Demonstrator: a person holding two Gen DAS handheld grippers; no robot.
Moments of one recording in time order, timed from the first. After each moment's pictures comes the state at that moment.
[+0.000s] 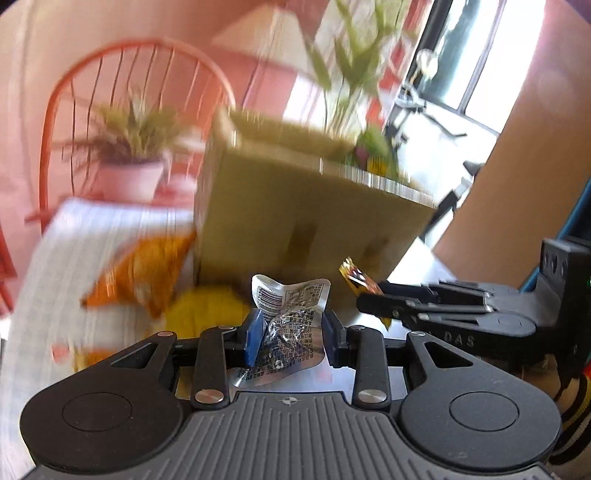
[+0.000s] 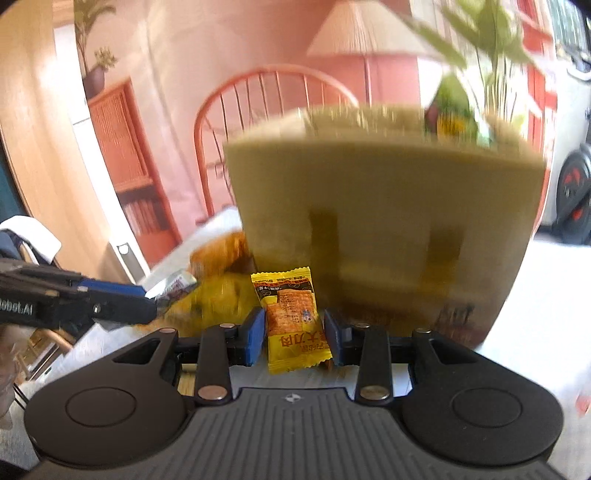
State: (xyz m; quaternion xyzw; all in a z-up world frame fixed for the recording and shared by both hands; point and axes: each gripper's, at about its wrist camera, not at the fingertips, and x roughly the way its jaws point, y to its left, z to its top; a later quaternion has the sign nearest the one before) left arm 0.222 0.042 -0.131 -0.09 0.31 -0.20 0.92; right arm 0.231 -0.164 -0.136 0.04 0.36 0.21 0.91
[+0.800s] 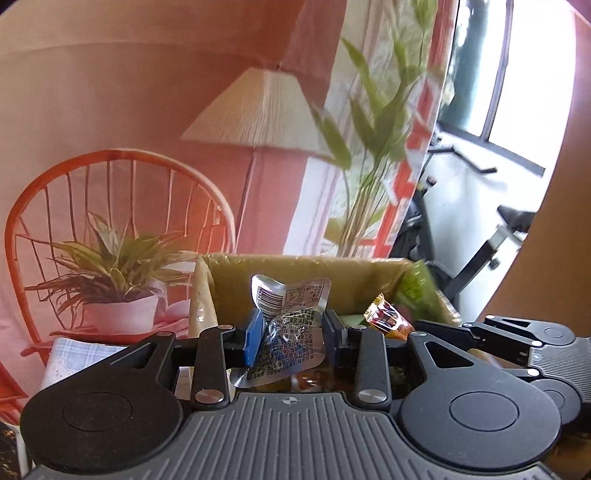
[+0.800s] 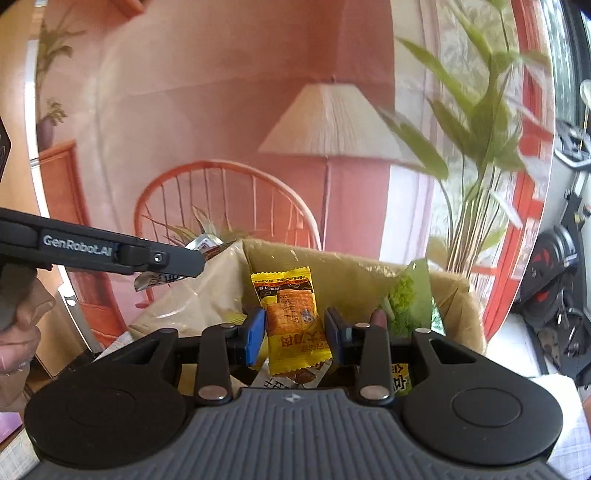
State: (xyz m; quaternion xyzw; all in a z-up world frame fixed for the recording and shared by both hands) left arm 0.394 -0.008 -0.042 -0.04 0.27 -0.16 0.95; right arm 0.371 -0.175 -0.064 -0.01 0.31 0.16 0.94
